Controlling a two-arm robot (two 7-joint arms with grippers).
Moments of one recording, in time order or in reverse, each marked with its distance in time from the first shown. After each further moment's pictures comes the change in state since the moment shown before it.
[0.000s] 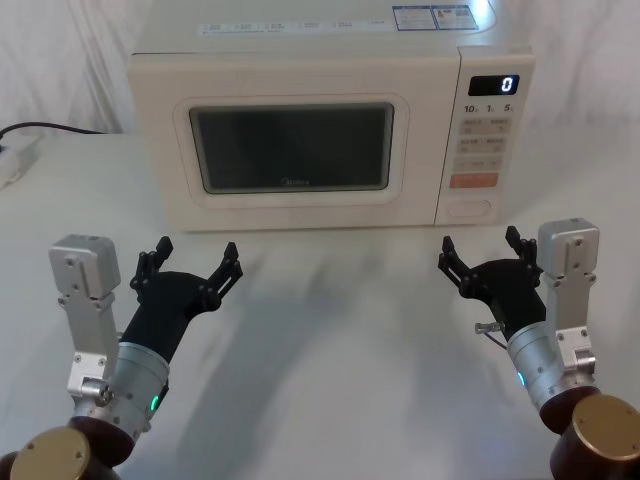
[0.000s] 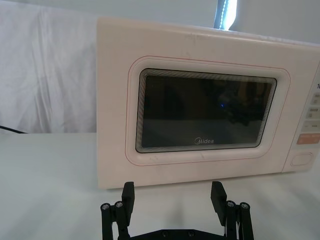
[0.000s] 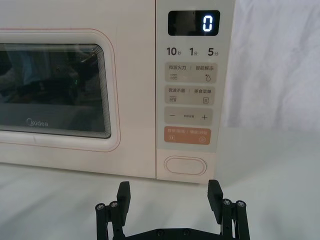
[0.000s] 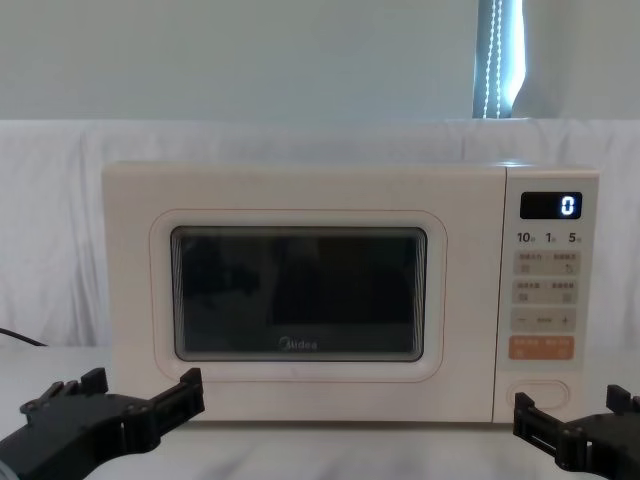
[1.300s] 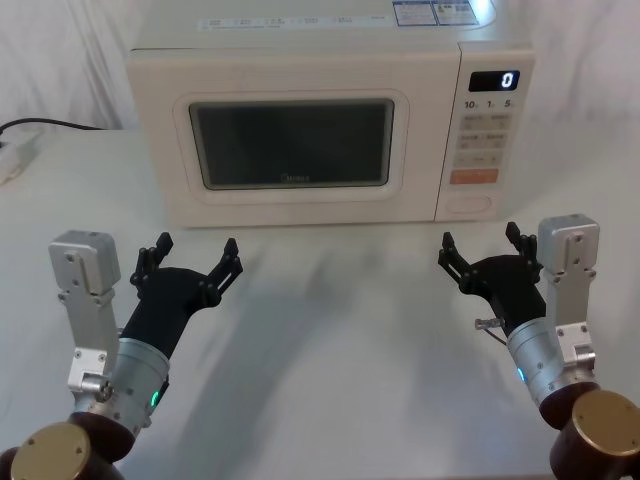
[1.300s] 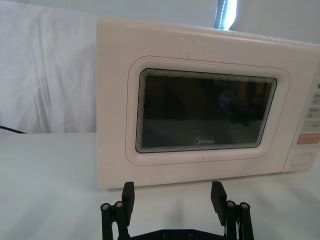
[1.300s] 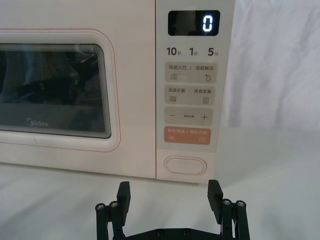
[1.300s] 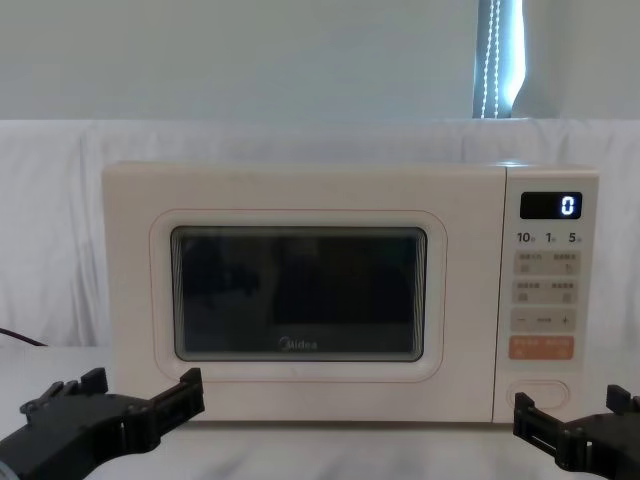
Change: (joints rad) left arm 0.000 0.000 0.000 0.000 0.000 0.000 0.000; right arm 0.000 0.000 0.000 0.000 0.000 0.000 0.000
